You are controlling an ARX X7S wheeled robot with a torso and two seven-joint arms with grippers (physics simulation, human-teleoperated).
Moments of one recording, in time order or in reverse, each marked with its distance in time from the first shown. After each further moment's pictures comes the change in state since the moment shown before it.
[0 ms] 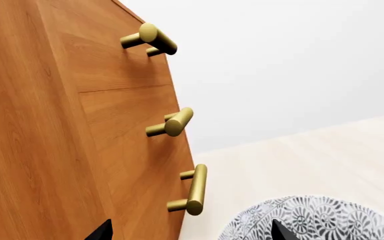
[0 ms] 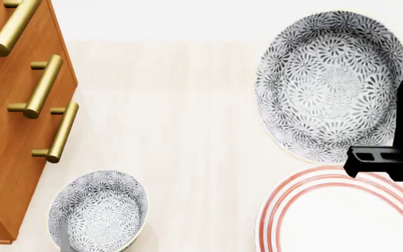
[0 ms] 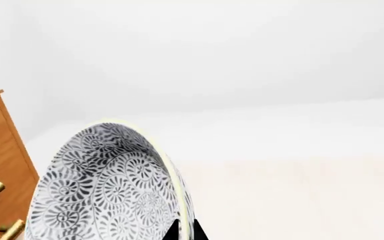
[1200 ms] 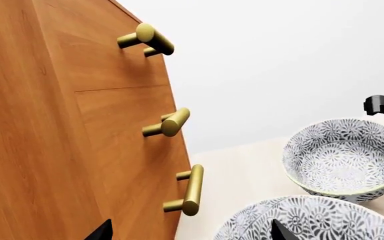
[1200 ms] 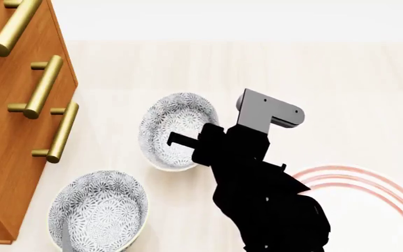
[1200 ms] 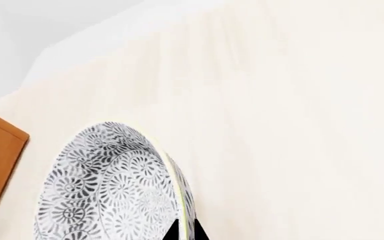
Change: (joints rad) left arm 0.001 0.016 -0.012 -0.018 0.005 0.022 0.023; right arm 0.463 -0.889 -0.685 1.297 -0.597 -0.375 -0.196
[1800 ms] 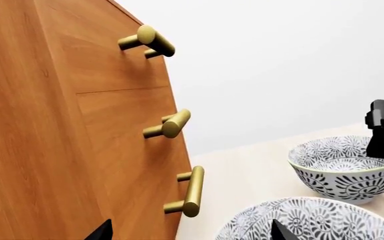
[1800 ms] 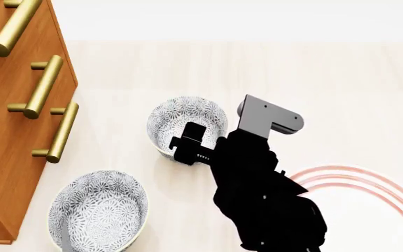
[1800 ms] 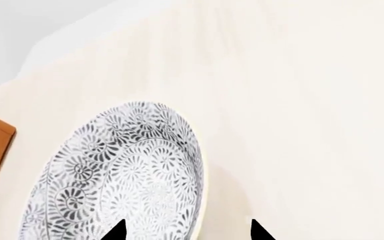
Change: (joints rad) left arm 0.004 0.008 -0.010 0.003 0.008 0.003 0.007; right arm 0.019 -0.029 0.035 0.102 -0.032 -0.002 -0.039
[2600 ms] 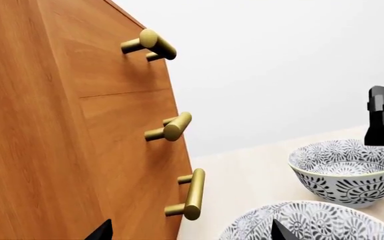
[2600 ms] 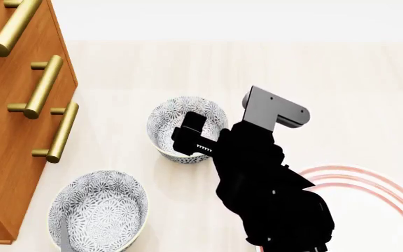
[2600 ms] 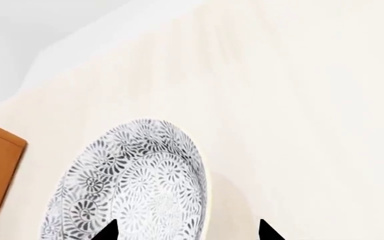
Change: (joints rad) left arm 0.006 0.011 -0.015 0.008 0.008 0.002 0.012; right arm -0.006 0.011 0.067 -0.084 -0.005 0.060 0.041
